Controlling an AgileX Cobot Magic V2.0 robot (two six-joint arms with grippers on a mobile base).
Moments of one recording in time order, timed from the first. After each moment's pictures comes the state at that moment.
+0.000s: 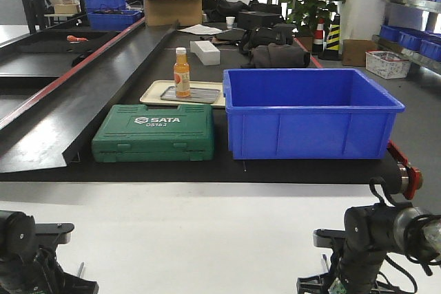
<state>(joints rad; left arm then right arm) -0.14 1.87 -1.14 -0.02 0.69 -0.14 0.15 2.13 -1.37 0.01 0.80 0.23</state>
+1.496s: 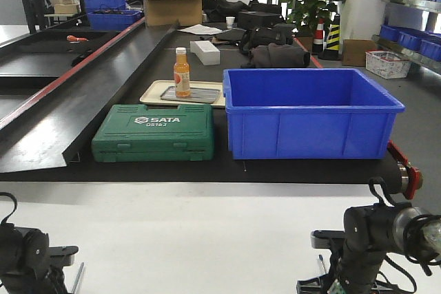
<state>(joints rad) -0.14 2.01 -1.15 -0.02 0.70 -0.20 0.15 2.13 -1.37 0.01 0.81 0.17</state>
